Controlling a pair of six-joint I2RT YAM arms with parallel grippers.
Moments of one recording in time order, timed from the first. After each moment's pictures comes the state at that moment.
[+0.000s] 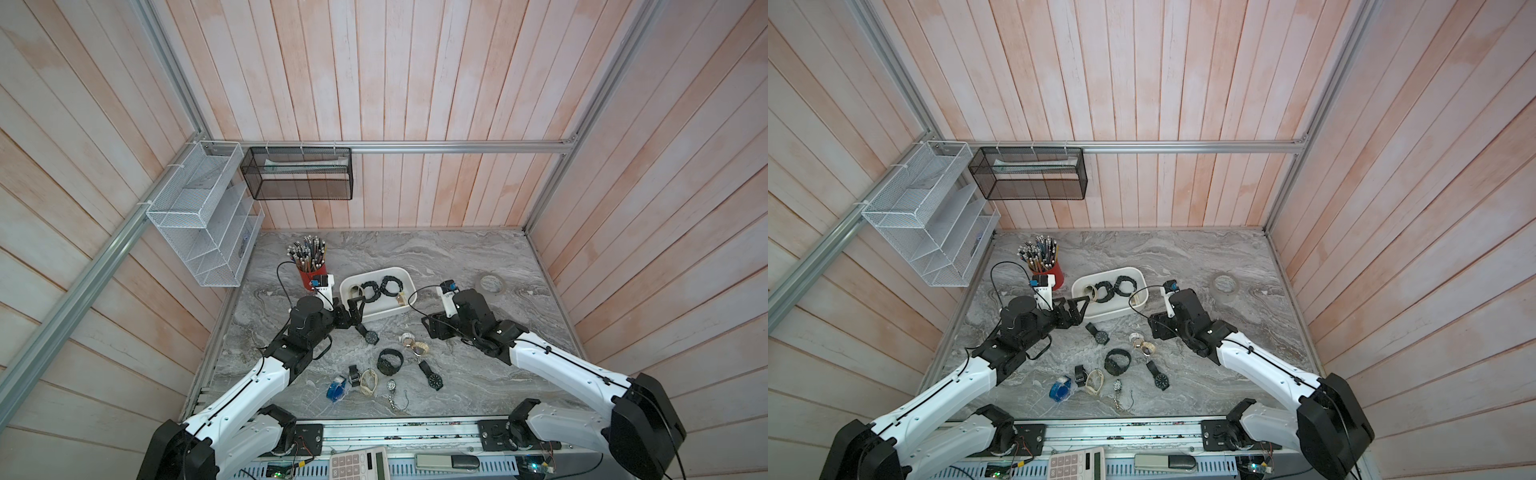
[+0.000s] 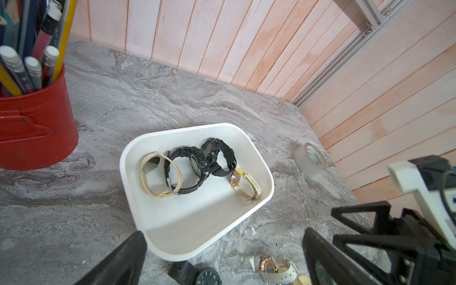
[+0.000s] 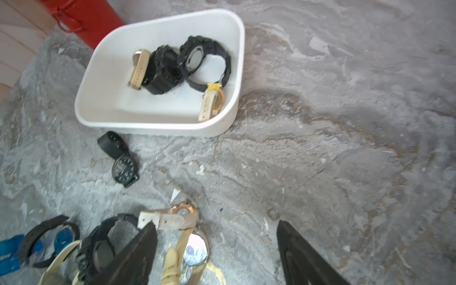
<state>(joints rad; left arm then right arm) -0.46 1.01 0.52 0.13 0.09 -0.48 0.70 1.16 0.67 -0.26 -0.02 0.35</state>
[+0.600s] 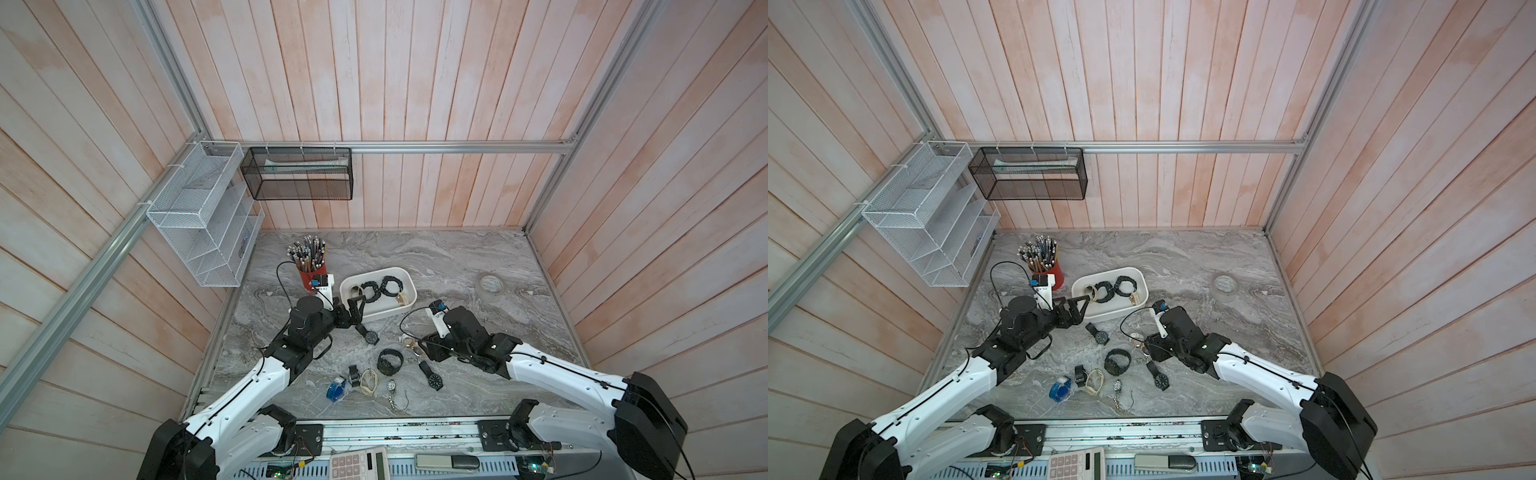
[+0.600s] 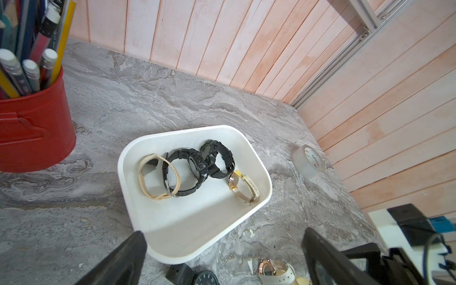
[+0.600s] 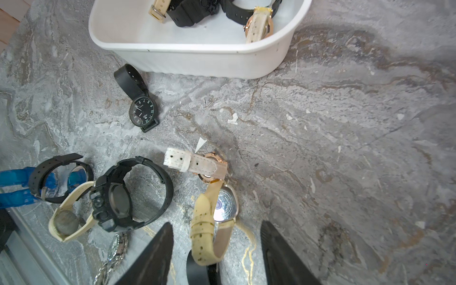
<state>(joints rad) -0.46 1.01 0.52 0.14 0.10 -0.49 0.81 1.18 0.59 -0.26 -0.04 0.38</state>
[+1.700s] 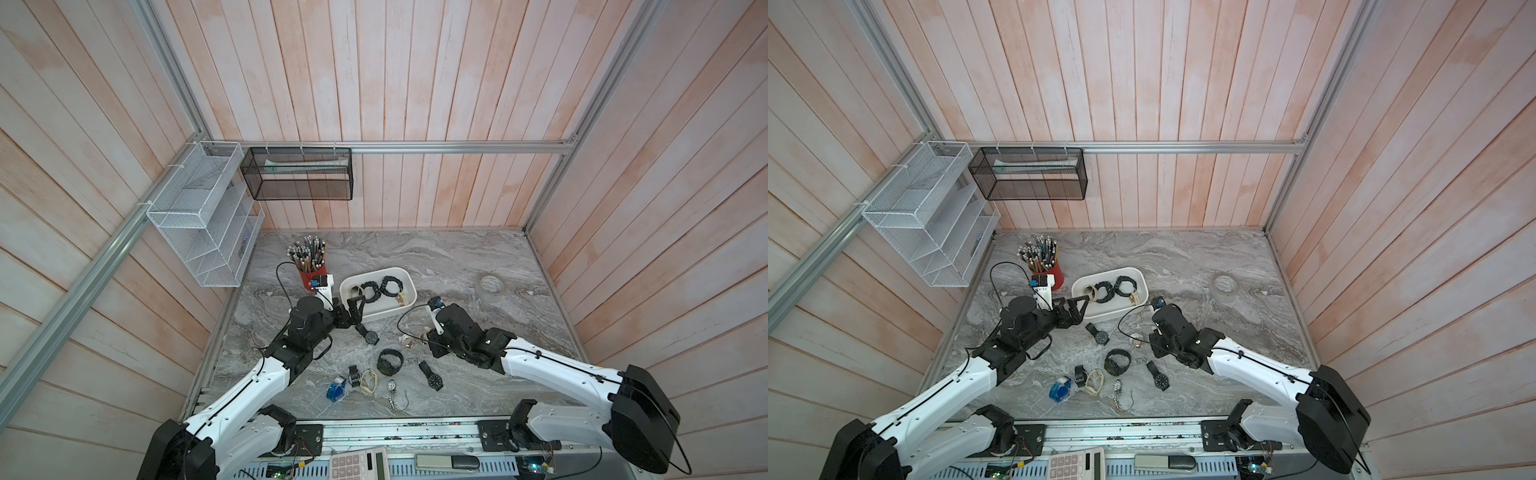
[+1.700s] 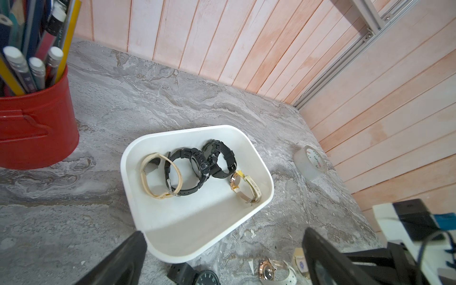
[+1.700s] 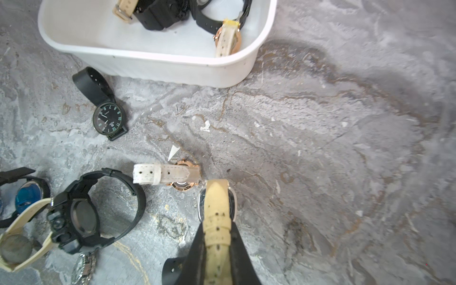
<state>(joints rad) -0.46 1.01 0.52 0.13 0.08 -0.50 0.84 1.19 0.70 -0.38 0.17 0.36</state>
